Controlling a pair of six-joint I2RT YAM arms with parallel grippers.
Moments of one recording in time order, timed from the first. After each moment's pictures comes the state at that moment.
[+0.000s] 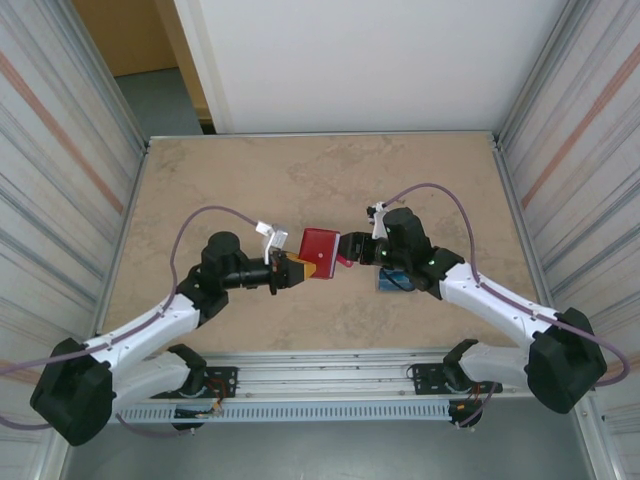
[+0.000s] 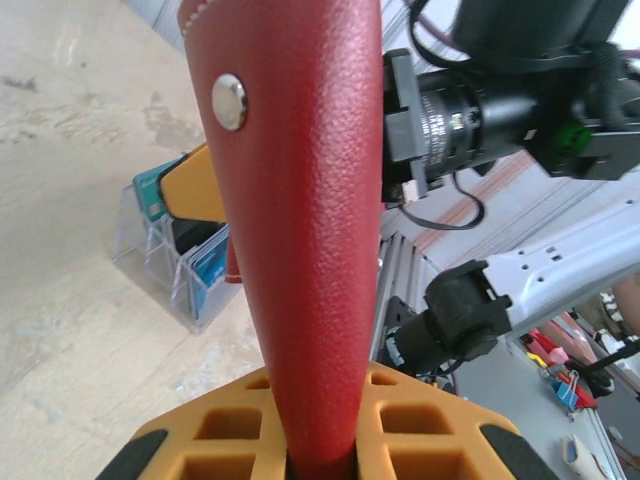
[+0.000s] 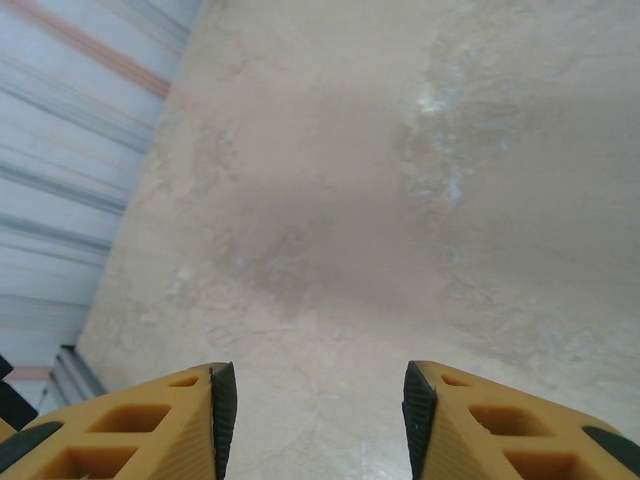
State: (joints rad) left arm -0.61 1.01 0.48 0.33 0.75 -0.50; right arm 0.65 1.17 0.73 -0.10 -0.26 0.68
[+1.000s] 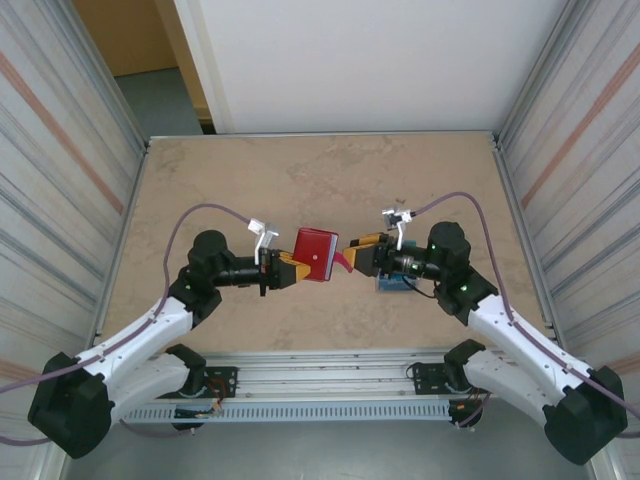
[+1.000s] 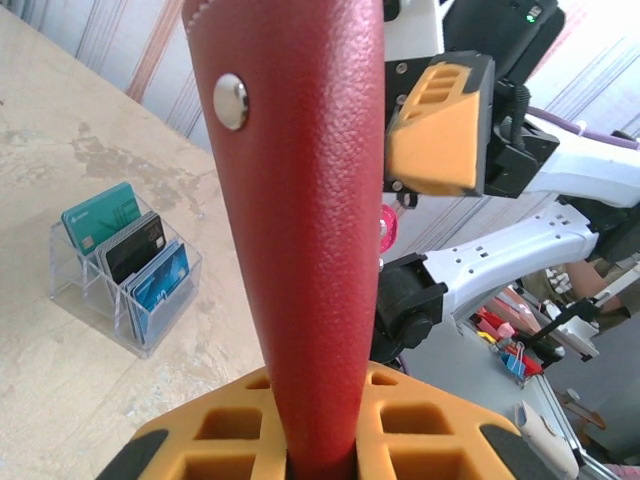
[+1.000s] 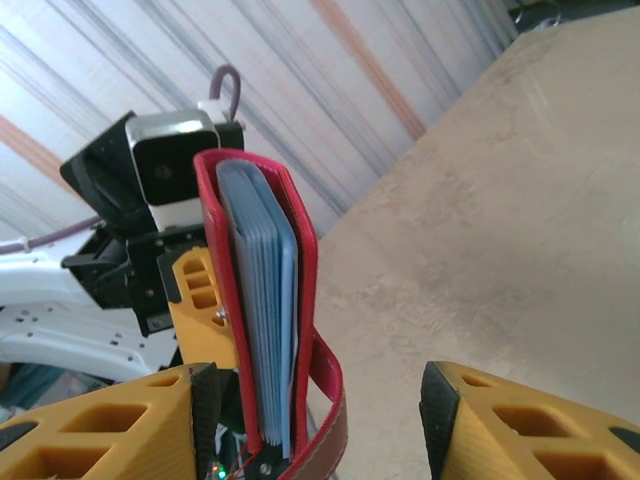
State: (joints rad) left arm -0.56 0.96 0.48 0.37 0.92 -0.50; right arm 0.56 0.88 0.57 0.18 -0.70 0.61
